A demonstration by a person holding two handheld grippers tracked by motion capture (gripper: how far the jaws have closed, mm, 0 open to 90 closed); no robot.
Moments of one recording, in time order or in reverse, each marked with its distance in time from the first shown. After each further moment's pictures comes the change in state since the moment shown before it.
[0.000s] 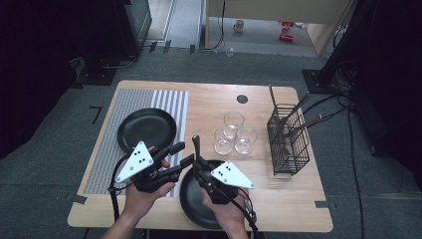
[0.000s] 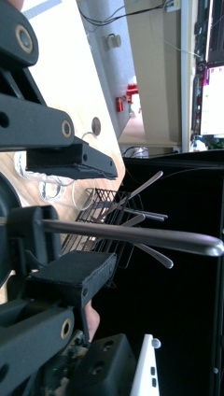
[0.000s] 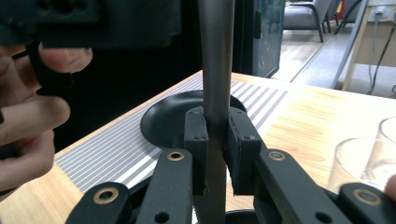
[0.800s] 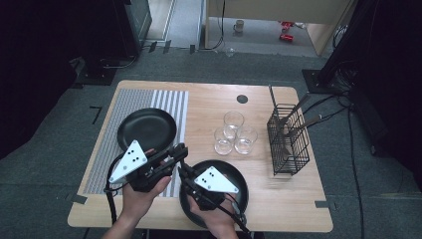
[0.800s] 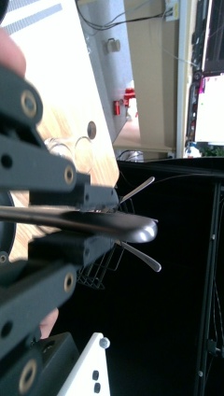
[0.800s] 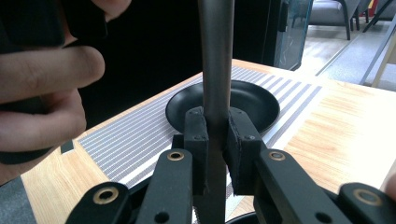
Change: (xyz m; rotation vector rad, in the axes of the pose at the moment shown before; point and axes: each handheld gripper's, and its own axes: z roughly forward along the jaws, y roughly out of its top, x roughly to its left) left arm 0.001 0.005 -0.008 -0.029 0.038 -0.029; right arm 0.024 -0.012 0.013 0.040 0.072 -0.047
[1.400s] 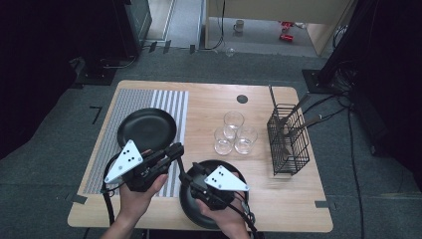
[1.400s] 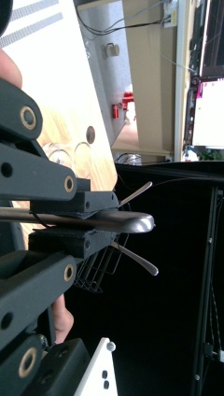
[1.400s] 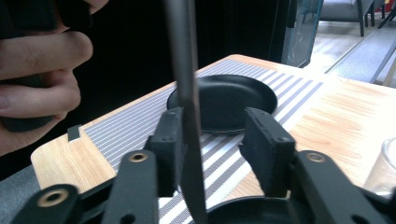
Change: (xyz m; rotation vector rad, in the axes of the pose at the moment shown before) left arm 0.005 0.001 -0.005 -0.012 -0.003 -0.010; right arm -0.019 0.000 -0.015 0.022 0.042 -0.008
